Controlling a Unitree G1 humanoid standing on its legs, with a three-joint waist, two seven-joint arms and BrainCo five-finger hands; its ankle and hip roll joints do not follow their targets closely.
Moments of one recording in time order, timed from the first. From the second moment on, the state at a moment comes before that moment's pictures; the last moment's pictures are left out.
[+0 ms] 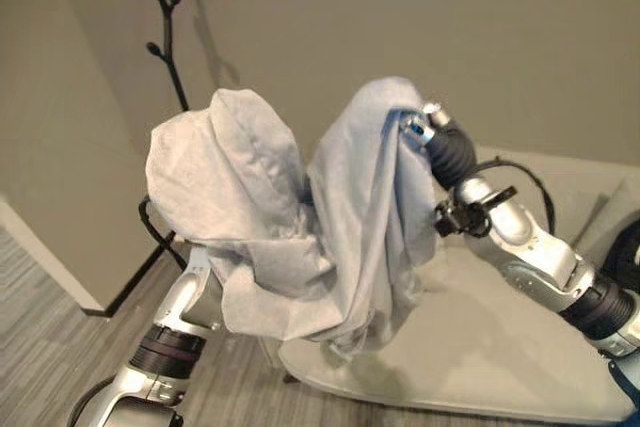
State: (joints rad) left arm -0.31 0.58 -0.20 -0.06 0.53 0.01 0.80; right arm -0.59 -0.68 0.68 -0.17 0.92 -0.19 -0.25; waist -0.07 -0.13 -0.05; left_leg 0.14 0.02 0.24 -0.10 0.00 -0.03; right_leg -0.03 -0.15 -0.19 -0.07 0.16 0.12
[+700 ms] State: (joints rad) left arm 0.03 0.35 -0.28 0.21 -0.04 -0.20 0.59; right arm 0.07 -0.41 0.40 -0.02 0.87 -0.21 -0.20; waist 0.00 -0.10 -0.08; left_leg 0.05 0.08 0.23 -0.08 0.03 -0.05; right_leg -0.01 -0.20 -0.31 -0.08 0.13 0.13
